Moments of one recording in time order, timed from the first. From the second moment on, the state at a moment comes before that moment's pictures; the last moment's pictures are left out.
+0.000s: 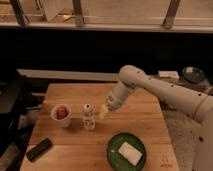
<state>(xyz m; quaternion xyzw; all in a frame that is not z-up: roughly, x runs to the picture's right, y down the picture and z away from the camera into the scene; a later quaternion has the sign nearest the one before) -0.017 0.147 0.722 -0.56 -0.01 0.47 0.68</state>
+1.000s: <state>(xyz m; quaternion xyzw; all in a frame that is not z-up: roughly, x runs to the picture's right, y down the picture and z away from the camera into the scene) -0.092 0.076 0.772 -0.57 -0.12 0.49 0.65</state>
